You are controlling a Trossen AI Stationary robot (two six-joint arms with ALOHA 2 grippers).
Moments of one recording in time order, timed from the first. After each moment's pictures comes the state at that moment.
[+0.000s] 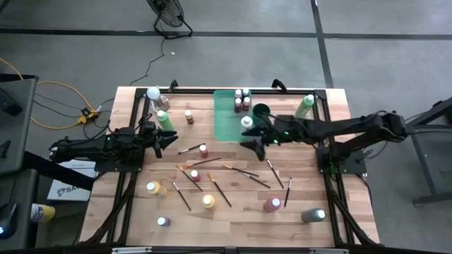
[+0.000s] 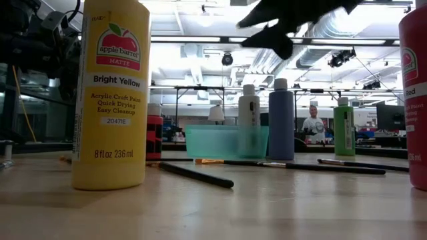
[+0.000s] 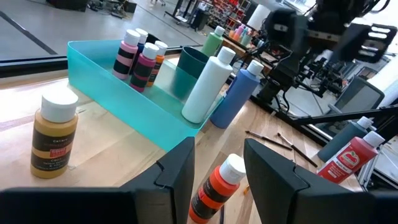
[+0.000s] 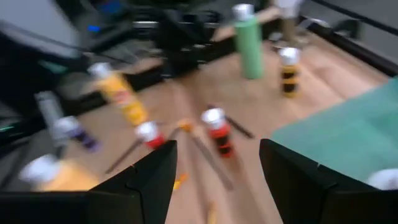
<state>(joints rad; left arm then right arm) 0.05 0.01 0.09 -0.18 -0.28 -0.52 -0.03 1.26 0.83 0.09 0.01 0.37</state>
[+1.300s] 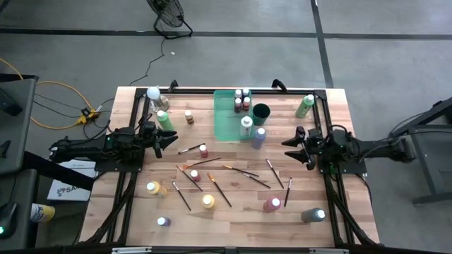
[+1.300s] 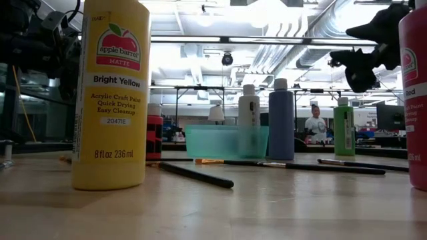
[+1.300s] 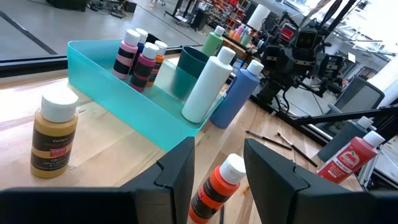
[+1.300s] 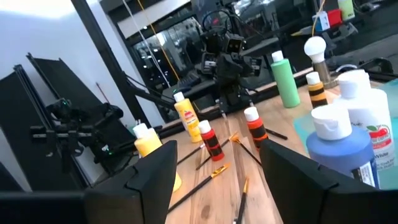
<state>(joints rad) 0.05 0.01 0.09 -0.18 -0.28 -0.52 -0.03 0.11 0.01 0.18 -0.09 0.42</state>
